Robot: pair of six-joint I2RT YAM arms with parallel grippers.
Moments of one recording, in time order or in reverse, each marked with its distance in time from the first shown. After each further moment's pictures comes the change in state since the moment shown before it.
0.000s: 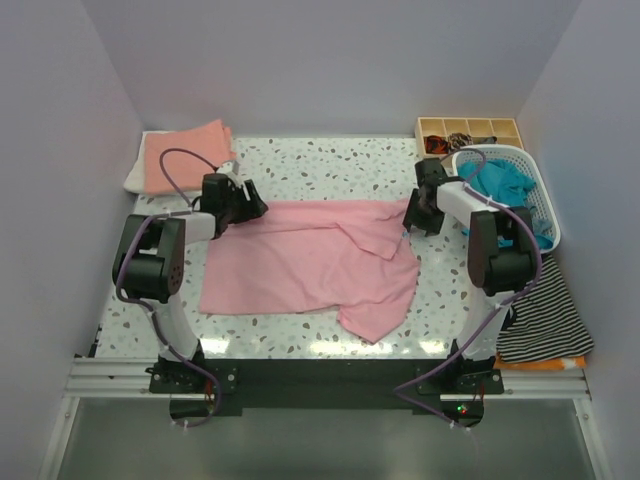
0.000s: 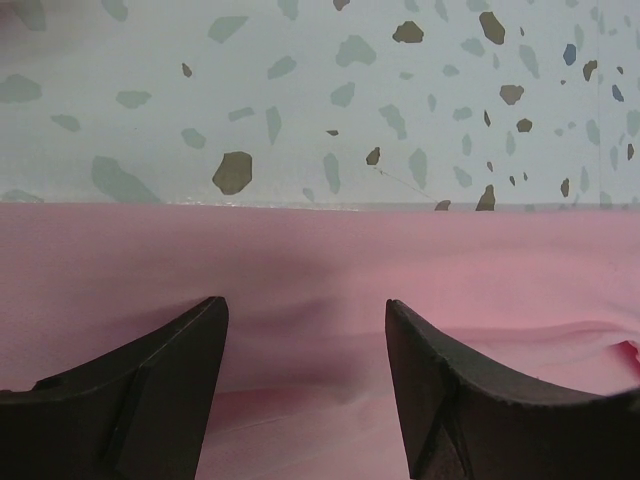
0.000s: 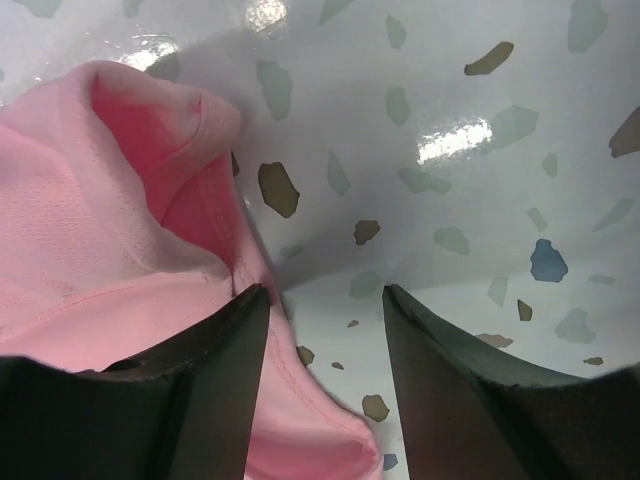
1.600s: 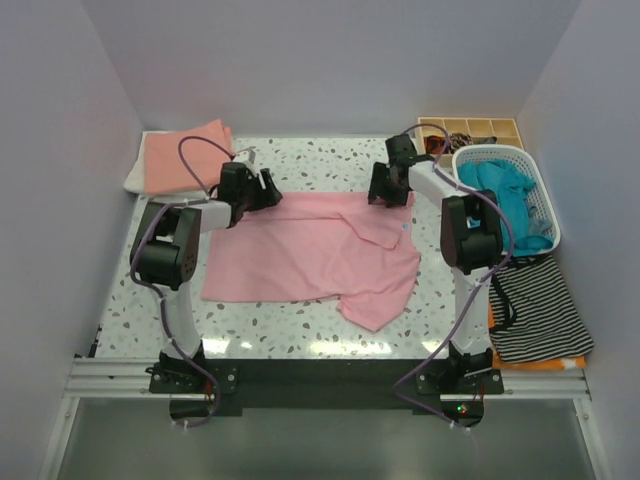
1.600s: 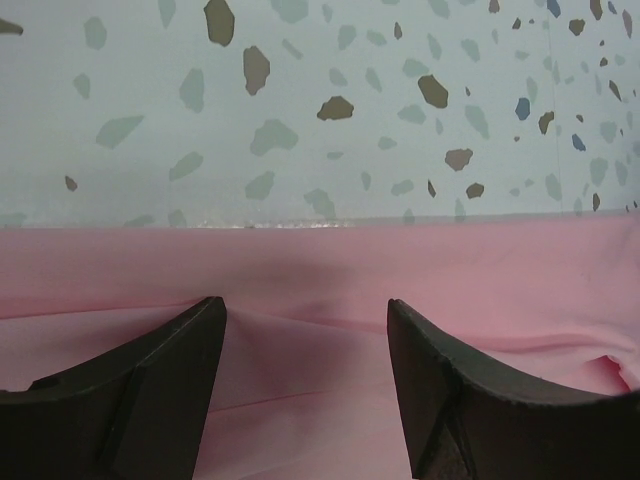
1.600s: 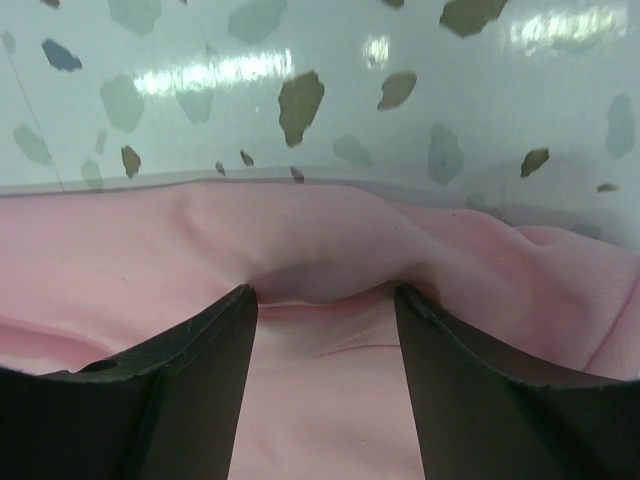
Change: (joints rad) left arm -0.077 0.126 0.163 0.007 -0.056 -0.029; right arm 0.104 0.266 0.389 0.026 -0.193 -0.045
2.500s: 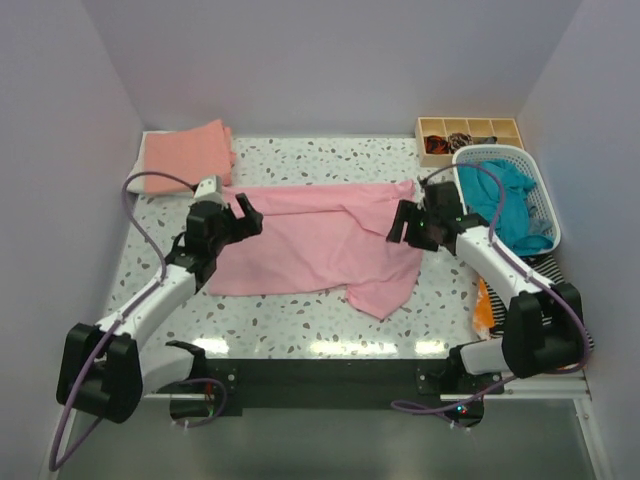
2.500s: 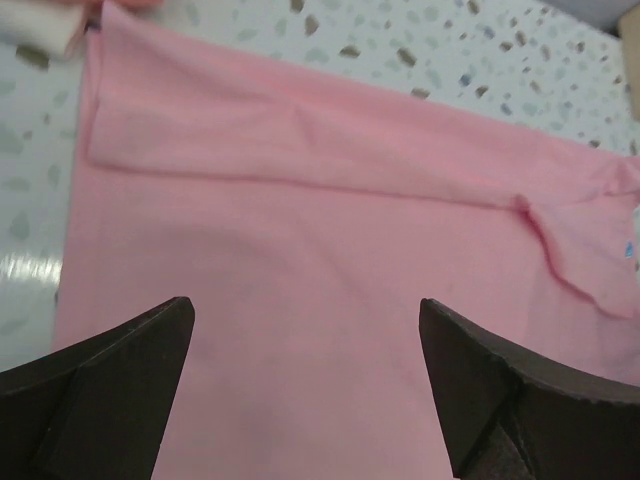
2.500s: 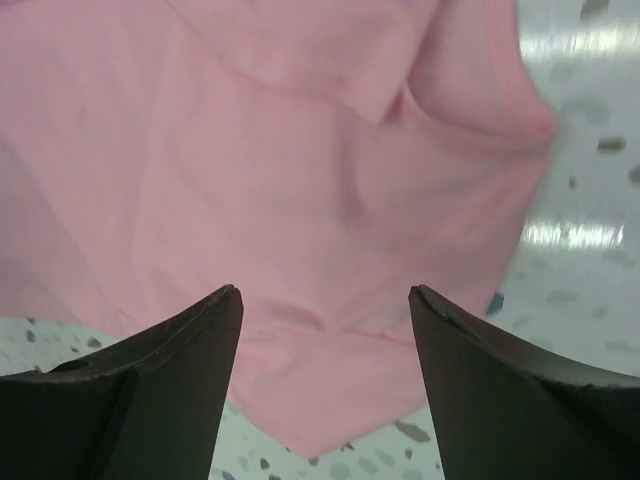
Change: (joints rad) left arm -0.078 -0.819 -0.469 -0.150 -0.250 -0.055; right arm -0.010 -0.808 -0.743 0.127 -0.092 0.017
